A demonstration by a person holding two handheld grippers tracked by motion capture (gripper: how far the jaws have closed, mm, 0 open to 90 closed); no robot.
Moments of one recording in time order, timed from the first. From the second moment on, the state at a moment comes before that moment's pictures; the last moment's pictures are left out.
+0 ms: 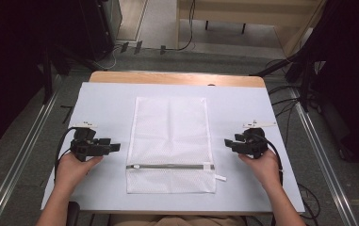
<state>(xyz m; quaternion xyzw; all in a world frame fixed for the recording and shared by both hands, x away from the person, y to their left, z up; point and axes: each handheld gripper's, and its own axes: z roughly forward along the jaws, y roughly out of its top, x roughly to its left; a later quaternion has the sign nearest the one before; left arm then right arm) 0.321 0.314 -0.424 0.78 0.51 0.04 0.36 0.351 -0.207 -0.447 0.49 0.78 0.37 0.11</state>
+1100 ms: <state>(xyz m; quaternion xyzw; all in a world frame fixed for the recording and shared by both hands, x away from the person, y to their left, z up) 0.320 0.312 -0.425 0.78 0.50 0.04 0.37 0.329 -0.176 -0.434 0.44 0.81 0.38 0.09</state>
